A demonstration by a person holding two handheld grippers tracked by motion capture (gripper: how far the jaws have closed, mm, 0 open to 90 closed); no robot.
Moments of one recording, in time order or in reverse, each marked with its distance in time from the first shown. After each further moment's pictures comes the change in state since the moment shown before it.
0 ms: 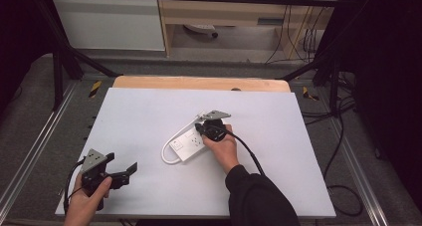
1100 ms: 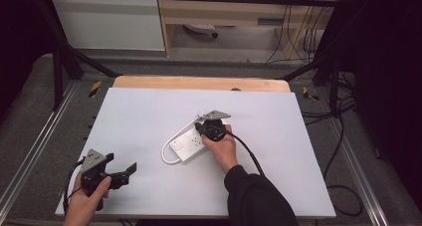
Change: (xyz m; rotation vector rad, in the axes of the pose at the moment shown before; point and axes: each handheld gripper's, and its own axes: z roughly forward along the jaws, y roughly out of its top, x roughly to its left) left arm 0.001 -0.001 0.000 0.008 0.004 -0.004; right arm 0.000 -0.001 0.002 -0.015 -0.007 0.010
